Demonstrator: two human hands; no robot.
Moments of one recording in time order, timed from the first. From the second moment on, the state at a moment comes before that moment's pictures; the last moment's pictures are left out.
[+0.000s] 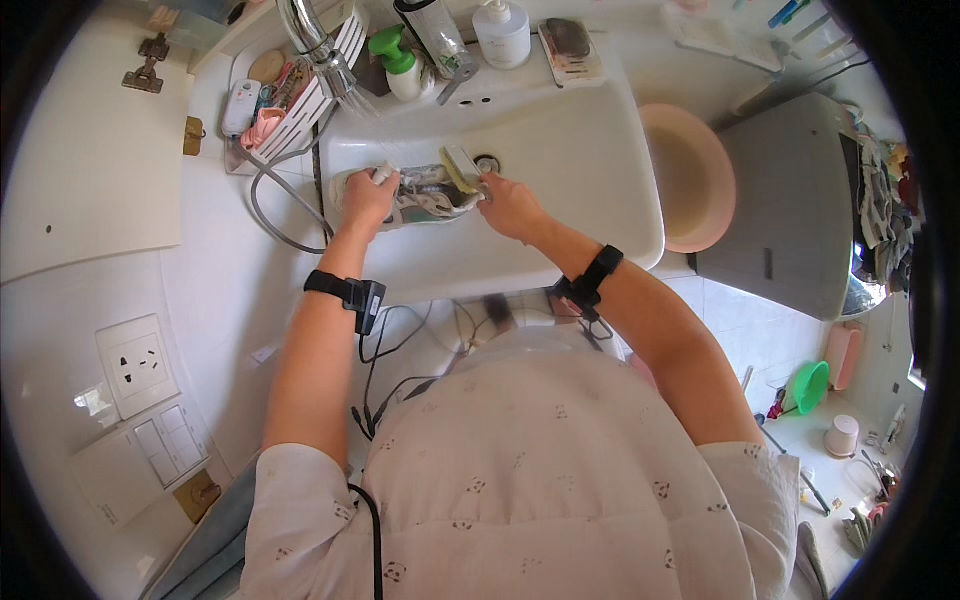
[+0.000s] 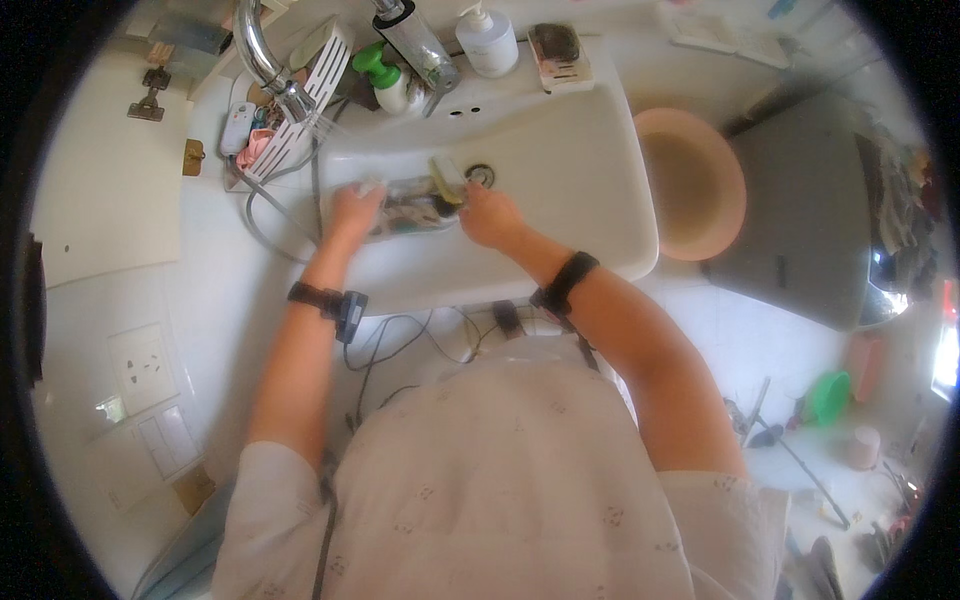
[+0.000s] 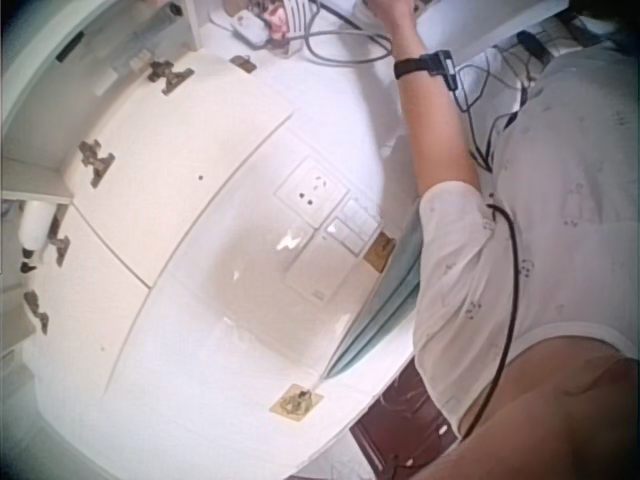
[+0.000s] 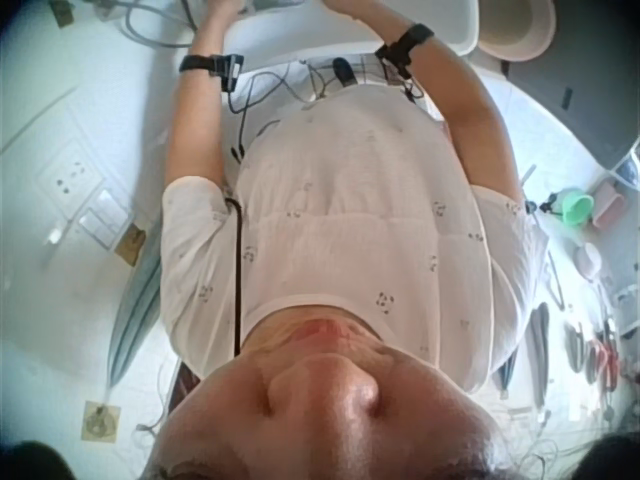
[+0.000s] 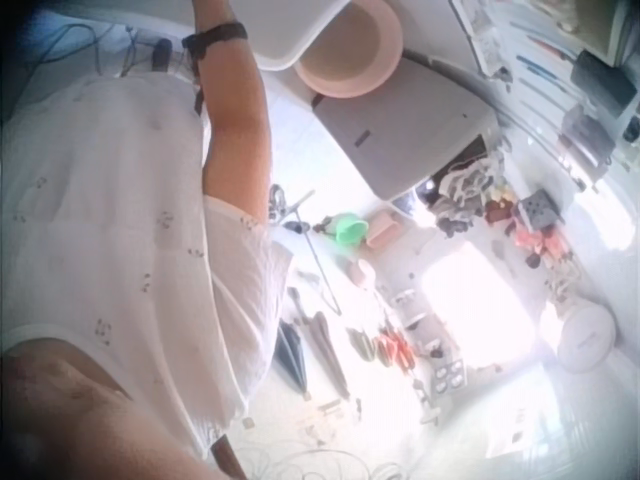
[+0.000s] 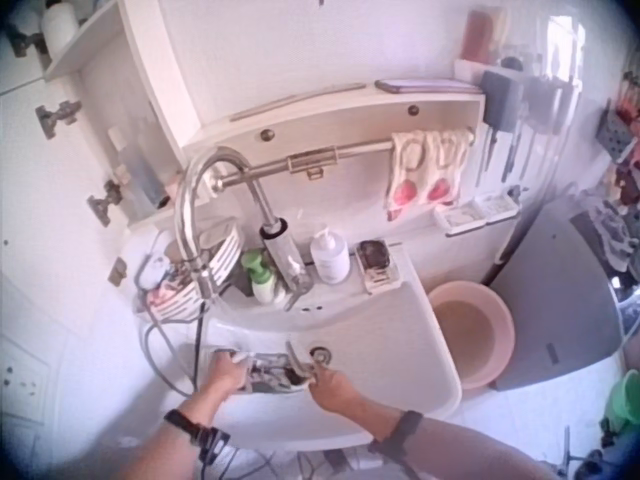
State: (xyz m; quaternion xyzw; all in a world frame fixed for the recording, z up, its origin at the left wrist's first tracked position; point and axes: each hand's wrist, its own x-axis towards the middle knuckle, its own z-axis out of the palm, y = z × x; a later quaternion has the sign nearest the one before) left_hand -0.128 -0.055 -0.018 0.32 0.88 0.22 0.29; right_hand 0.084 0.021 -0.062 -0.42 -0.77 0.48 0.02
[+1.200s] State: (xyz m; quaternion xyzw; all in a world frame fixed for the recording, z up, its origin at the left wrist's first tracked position) left_hand -0.112 -0.010 0.063 0.24 0.80 0.52 0.18; right_hand 0.115 0.043 0.059 -0.33 -0.85 0.38 0.15
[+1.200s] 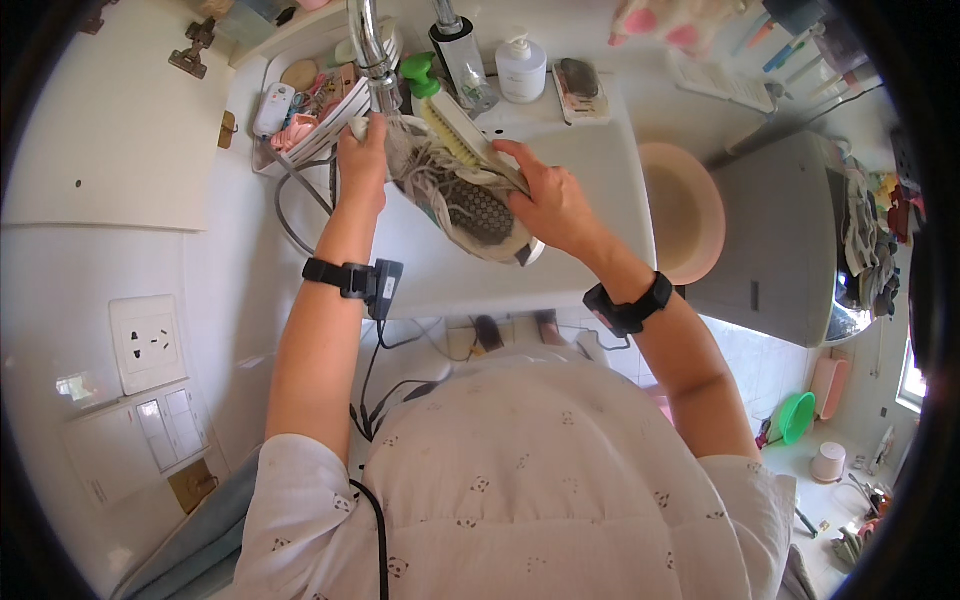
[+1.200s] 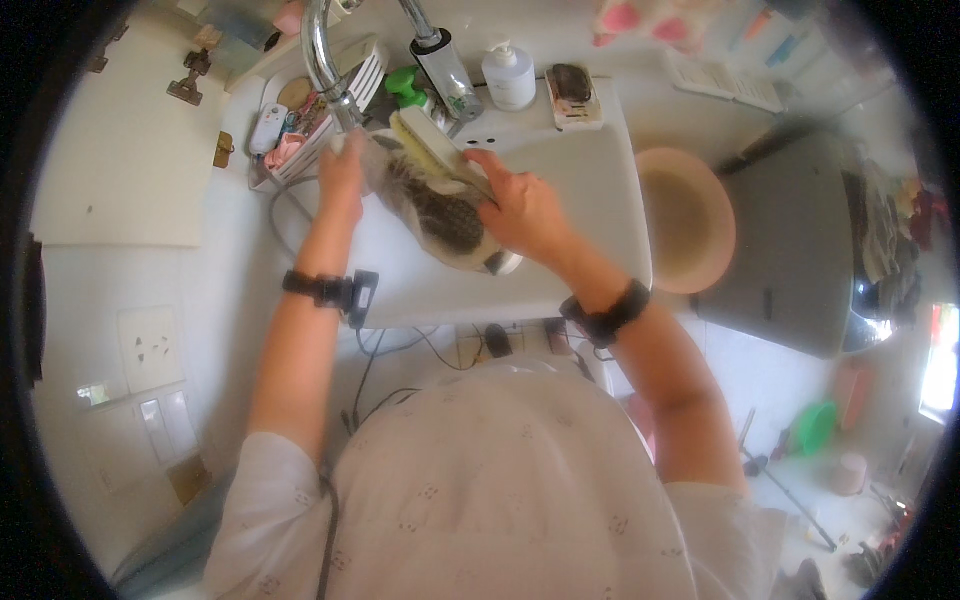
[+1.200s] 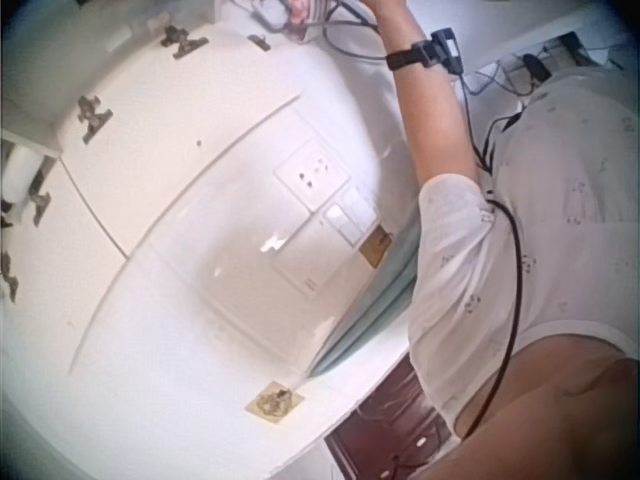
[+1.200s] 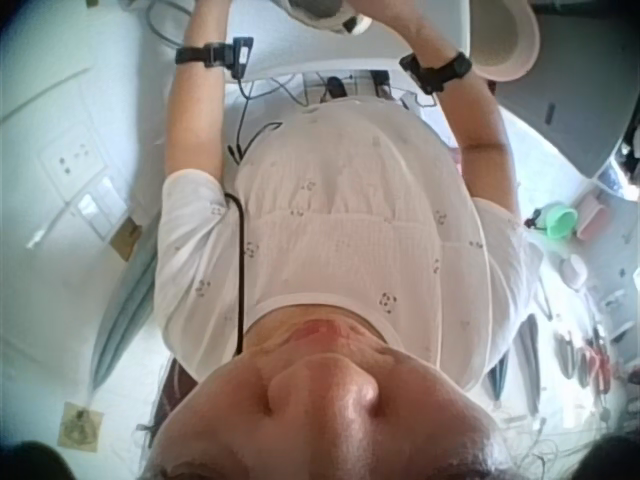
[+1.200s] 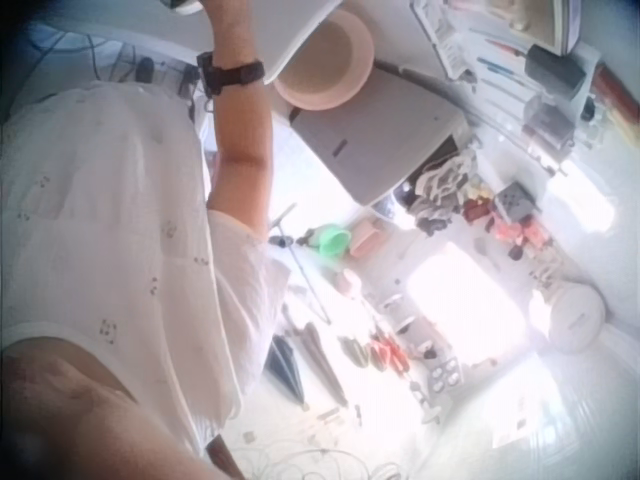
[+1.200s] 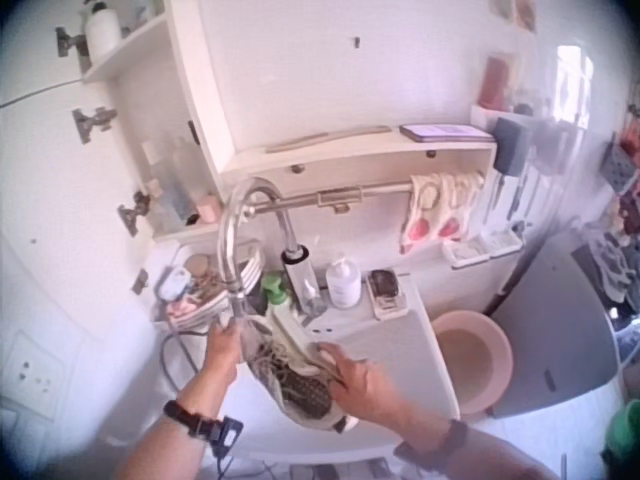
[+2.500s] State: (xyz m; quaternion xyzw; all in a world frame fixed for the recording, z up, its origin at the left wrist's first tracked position) left_hand -0.132 -0.105 0.043 0.17 0.44 0.78 0.42; right_hand 0.002 0.058 0.049 -0.24 -0.60 0.71 0.28
